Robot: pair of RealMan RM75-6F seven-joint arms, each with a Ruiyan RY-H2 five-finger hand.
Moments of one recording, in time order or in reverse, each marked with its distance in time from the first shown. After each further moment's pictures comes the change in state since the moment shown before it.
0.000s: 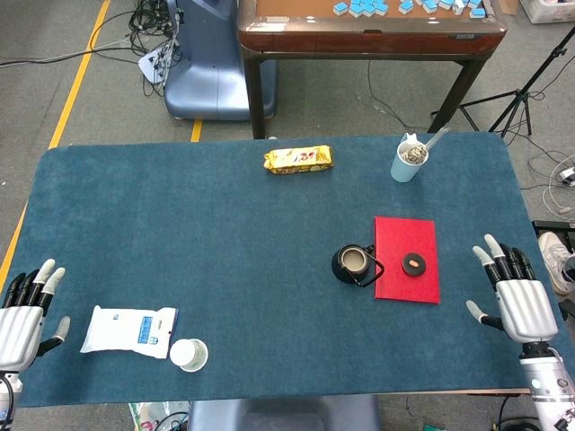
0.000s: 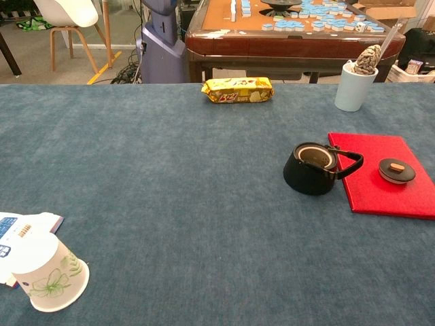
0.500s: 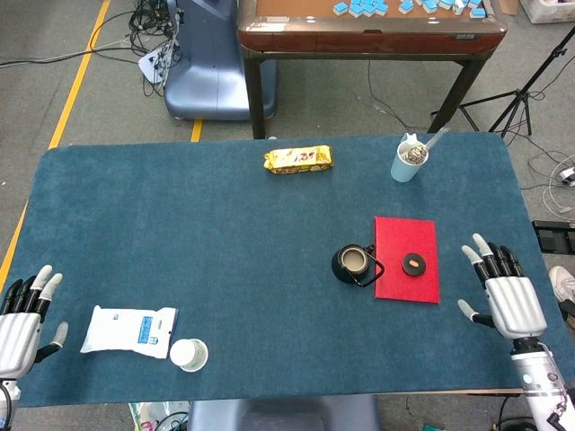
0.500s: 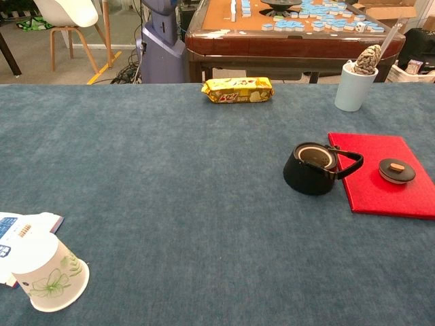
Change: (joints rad) left arm 0.028 -0.008 0.019 0.006 0.014 0.030 -0.002; right arm 0.029 -0.004 0.000 -0.009 0.001 -0.047 -0.010
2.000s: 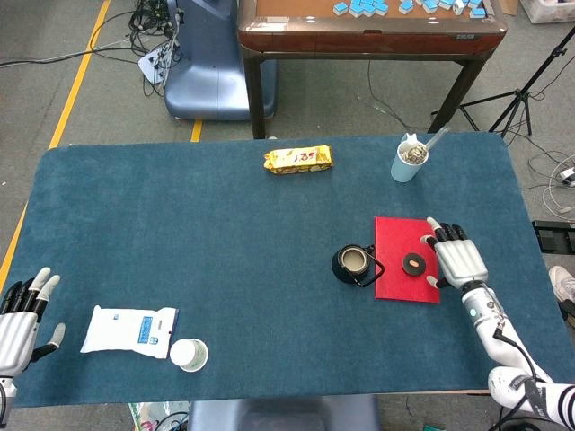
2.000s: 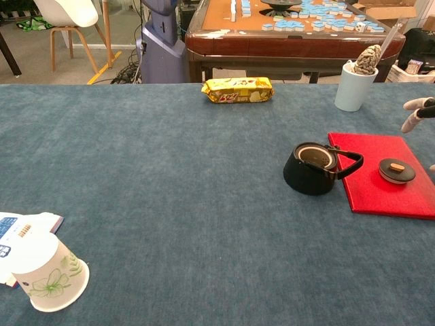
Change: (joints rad) left arm -0.013 -0.019 -0.002 0.105 -0.017 -0.054 -0.121; right arm 0.357 -0.088 0.061 0.104 0.466 -0.464 -0.276
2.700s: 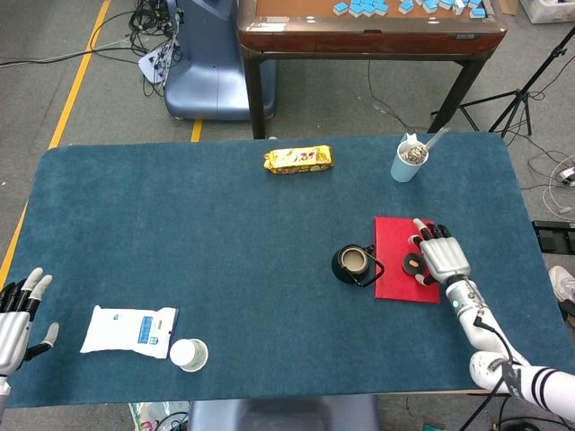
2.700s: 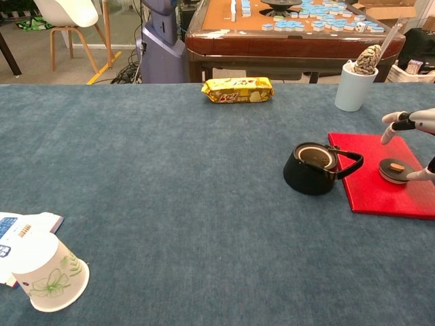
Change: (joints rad) left arm -0.002 -0.013 -0.006 0.065 -0.024 -0.025 -0.065; right arm 0.086 -0.101 -0.026 0.123 0.074 -0.063 -0.035
